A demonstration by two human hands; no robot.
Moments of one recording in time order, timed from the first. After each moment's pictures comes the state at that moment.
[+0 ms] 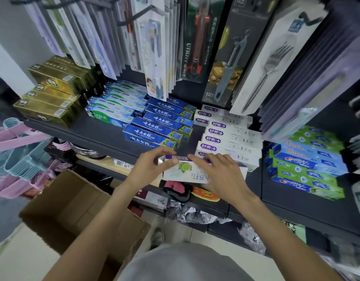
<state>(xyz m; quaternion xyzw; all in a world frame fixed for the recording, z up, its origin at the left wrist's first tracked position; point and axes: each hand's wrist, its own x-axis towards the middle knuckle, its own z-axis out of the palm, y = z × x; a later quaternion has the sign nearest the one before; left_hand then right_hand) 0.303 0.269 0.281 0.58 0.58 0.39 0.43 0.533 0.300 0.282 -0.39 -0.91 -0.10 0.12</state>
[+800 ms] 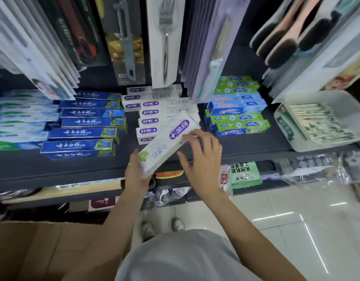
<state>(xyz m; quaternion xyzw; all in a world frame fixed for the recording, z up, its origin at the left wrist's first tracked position) 0.415 0.294 0.218 0.12 0.53 0.48 0.69 0.565 0.245 0.272 -0.67 -0.65 -0.08 0.36</state>
